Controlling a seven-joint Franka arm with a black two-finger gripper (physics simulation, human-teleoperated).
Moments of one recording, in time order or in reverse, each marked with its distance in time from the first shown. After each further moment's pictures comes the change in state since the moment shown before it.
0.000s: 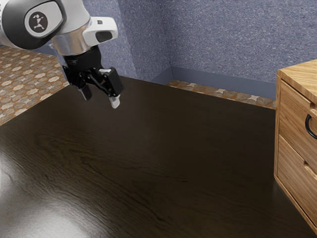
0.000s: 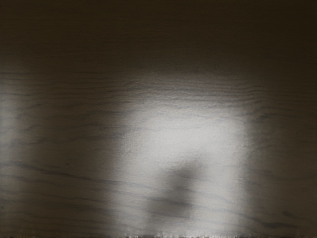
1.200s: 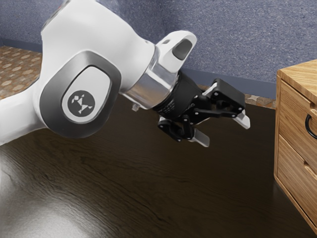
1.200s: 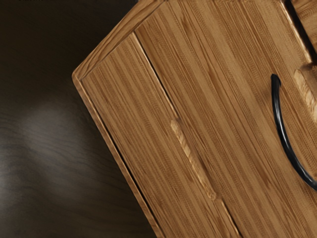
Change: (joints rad) arm -0.035 -0.181 -0.370 -0.410 -0.482 0.723 -0.569
